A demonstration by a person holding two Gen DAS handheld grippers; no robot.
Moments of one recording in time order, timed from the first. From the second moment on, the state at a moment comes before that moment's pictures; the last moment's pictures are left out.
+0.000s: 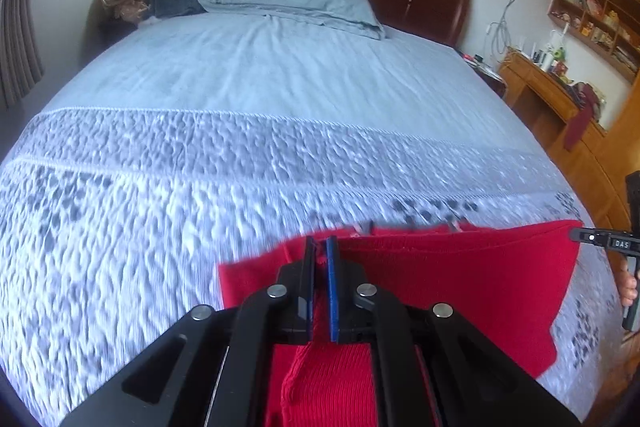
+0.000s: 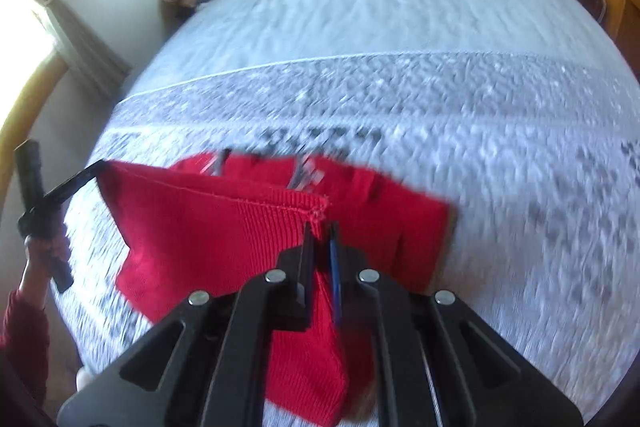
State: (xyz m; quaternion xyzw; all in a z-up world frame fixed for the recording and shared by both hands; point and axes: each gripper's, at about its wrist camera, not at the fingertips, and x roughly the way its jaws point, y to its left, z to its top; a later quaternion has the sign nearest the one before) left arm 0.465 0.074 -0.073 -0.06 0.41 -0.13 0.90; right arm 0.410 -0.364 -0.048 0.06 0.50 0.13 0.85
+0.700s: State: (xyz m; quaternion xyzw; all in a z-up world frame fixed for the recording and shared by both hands) left arm 0.471 0.098 -0.158 -0.02 0.52 -0.06 0.85; right arm 0.463 -0.376 -0.143 0.05 0.56 0.02 0.83
